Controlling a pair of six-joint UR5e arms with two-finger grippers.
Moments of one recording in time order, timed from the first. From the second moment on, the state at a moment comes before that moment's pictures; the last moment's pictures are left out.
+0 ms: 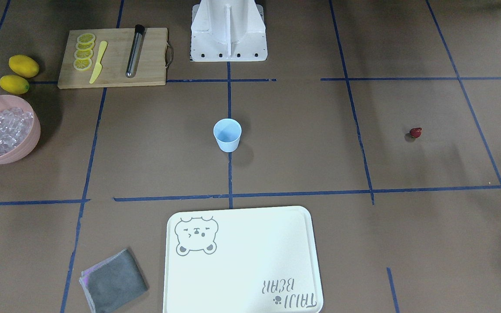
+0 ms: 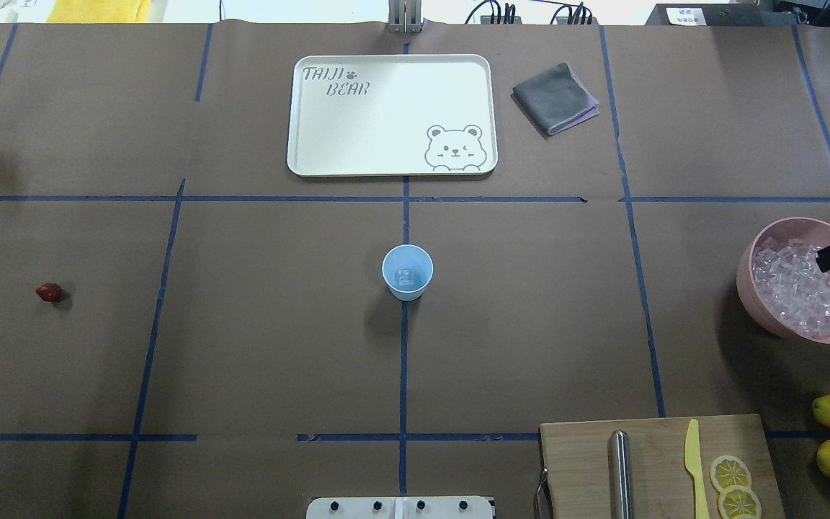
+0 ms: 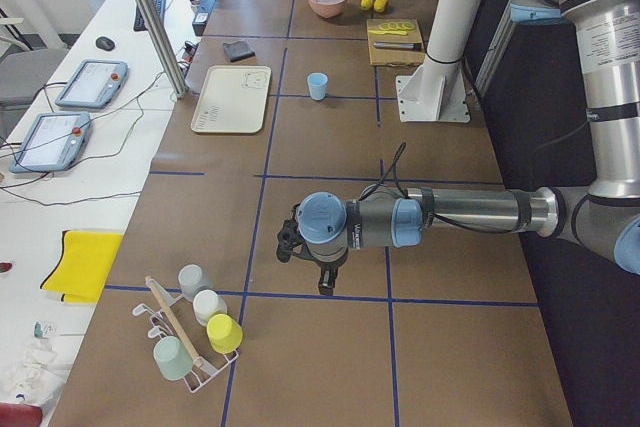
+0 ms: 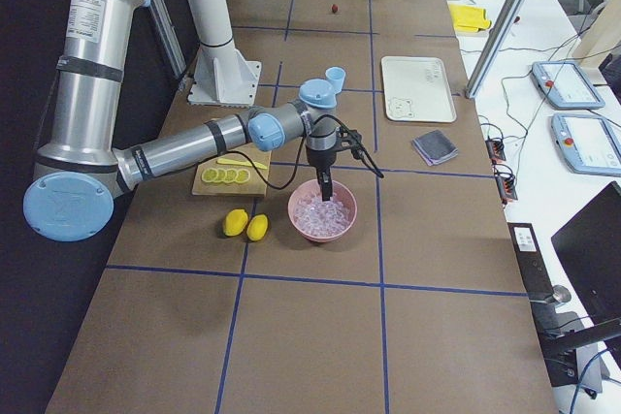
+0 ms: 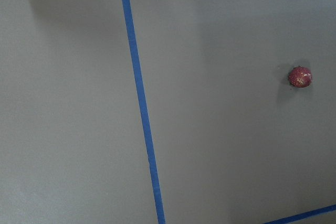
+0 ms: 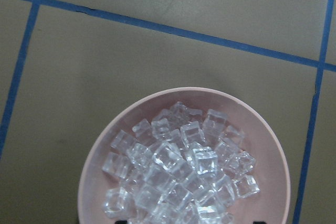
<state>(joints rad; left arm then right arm) -1.54 -1.32 -1.84 -1.50 -2.50 0.15 1.08 -1.77 2.08 -1.48 2.07 0.41</state>
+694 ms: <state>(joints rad) -1.52 -1.33 -1.85 -1.52 -2.45 0.08 1.09 -1.73 1.98 -1.48 2.13 0.29</state>
